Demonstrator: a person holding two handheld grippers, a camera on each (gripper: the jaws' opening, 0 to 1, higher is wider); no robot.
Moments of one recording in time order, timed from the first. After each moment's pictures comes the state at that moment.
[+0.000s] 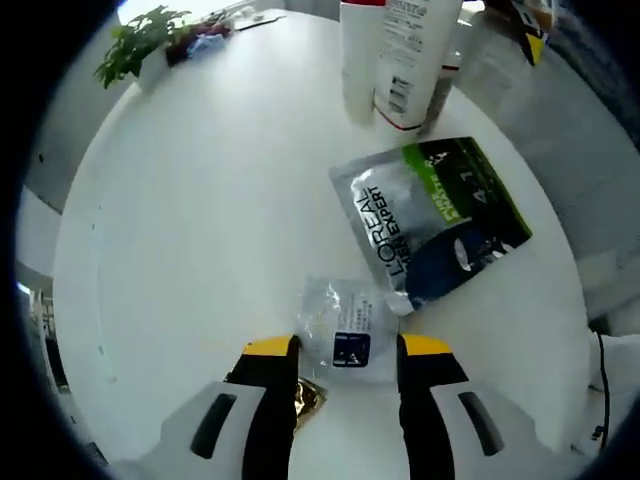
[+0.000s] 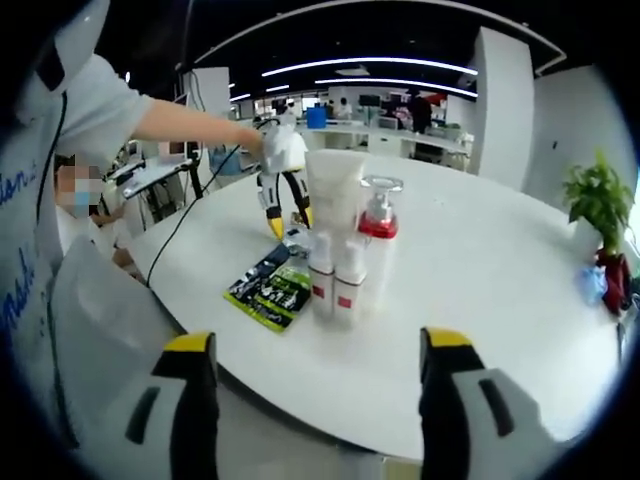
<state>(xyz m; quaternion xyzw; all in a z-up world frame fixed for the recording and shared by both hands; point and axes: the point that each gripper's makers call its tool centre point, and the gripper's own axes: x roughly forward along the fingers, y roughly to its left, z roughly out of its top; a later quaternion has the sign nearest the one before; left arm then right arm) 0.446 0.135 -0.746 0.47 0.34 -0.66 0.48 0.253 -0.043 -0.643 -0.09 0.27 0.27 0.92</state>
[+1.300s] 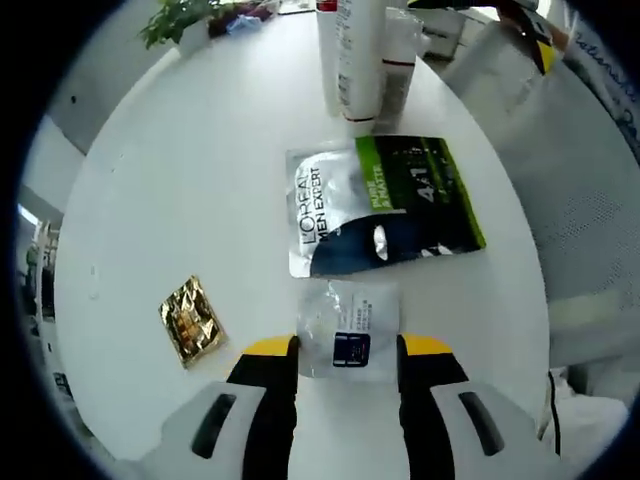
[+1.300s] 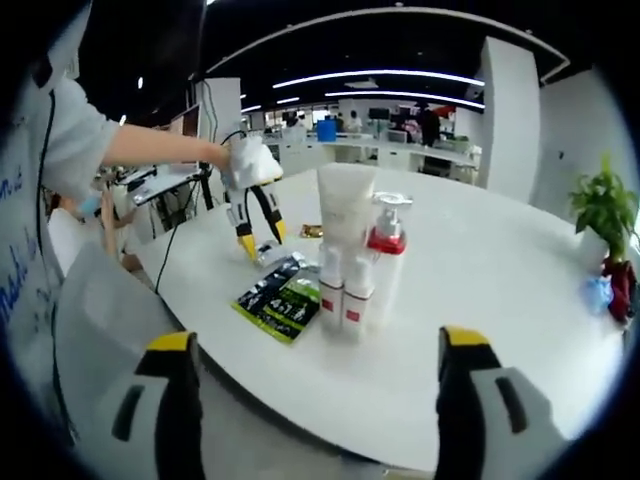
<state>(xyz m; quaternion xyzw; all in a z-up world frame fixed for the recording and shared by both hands) 0.401 0.174 -0.738 0.43 0.39 -0.60 0.55 0.254 -0.041 -0.630 -0.08 0.23 0.29 0.93</state>
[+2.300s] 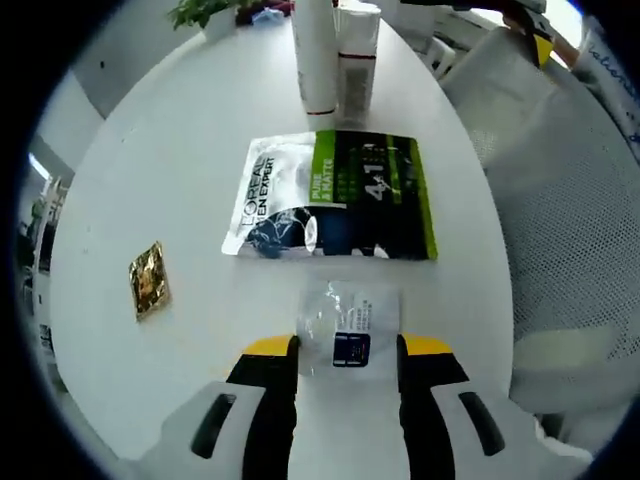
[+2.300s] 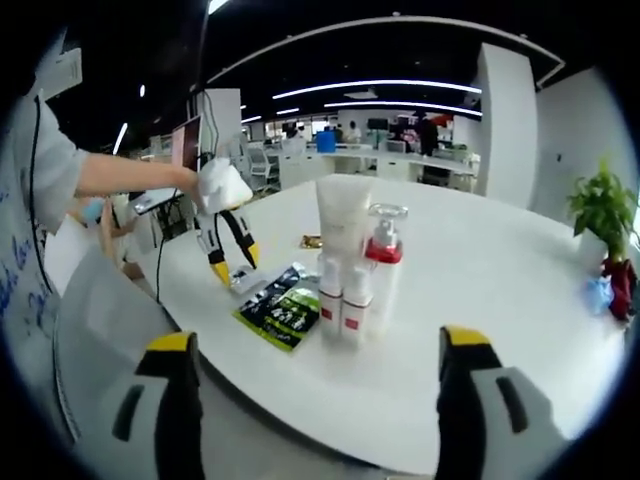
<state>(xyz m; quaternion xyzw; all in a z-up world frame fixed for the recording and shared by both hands) 0.337 0.182 -0.744 0.39 0.42 -0.57 0.59 0.252 -0.038 -0.624 -0.07 0.21 0.29 0.93</state>
